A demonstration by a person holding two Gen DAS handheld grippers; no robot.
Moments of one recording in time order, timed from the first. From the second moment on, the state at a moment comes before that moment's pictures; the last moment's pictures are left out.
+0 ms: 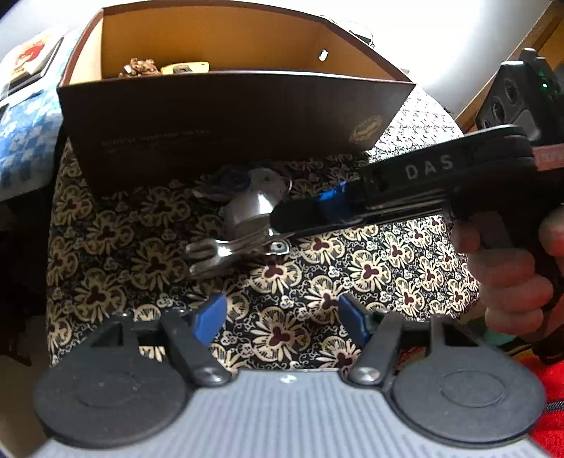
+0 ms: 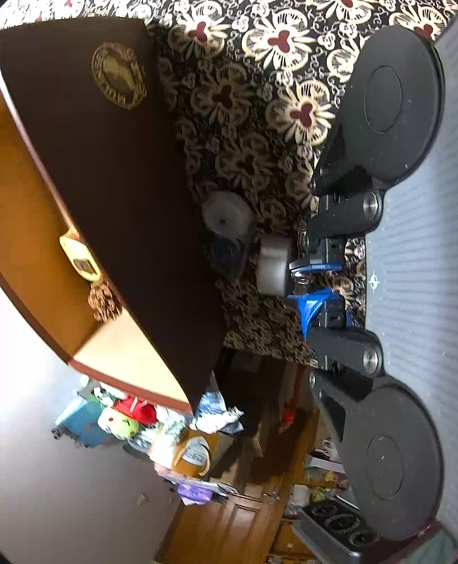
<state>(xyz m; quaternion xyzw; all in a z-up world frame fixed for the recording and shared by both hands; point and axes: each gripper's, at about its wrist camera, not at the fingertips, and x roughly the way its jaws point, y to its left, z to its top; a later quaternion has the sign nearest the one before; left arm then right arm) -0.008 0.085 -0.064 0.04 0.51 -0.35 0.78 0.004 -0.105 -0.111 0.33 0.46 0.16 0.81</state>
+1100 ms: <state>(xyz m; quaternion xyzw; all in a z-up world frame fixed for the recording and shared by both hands) 0.028 0.110 -0.075 -0.09 0.55 -0.27 0.78 0.053 -0.074 -0.137 0.31 0.52 0.26 0.75</state>
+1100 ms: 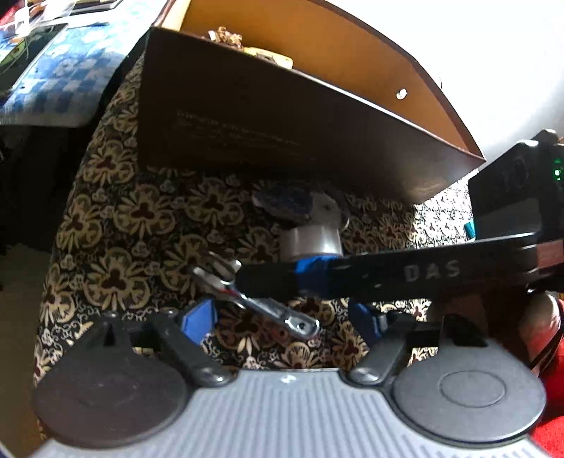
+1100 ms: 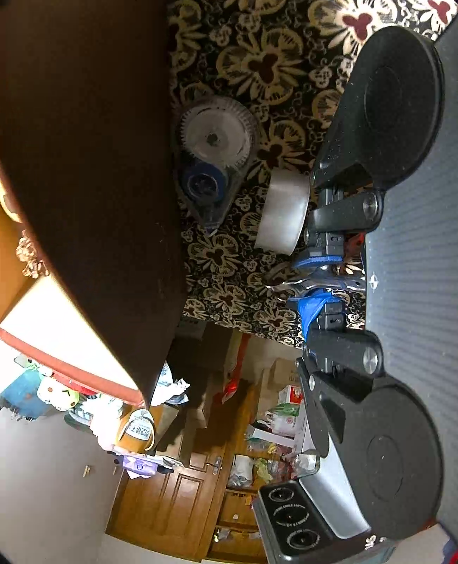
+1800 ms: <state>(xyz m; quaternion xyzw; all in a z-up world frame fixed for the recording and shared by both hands) 0.021 0.070 -0.057 -0.02 0.53 -0.34 0.77 0.020 -0.100 -0.125 0.33 0.51 0.25 0.75</state>
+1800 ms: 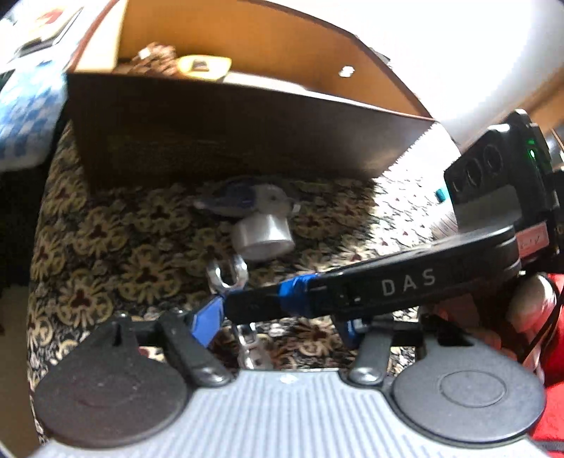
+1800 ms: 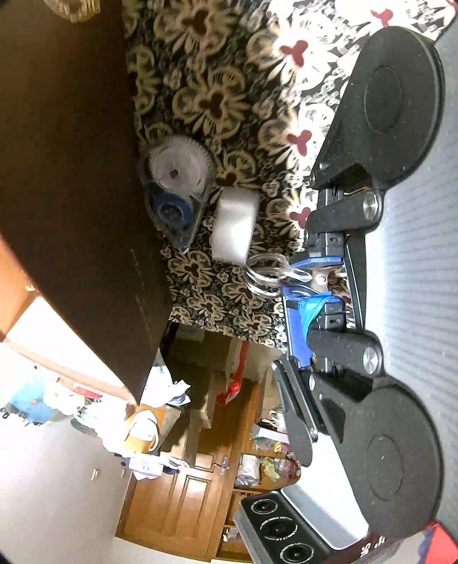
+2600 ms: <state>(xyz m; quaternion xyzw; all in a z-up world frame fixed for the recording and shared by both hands) 0.062 0.015 0.068 0.09 0.32 -0.46 0.82 0.044 -0.149 0.002 0.28 0.31 0.21 0.88</state>
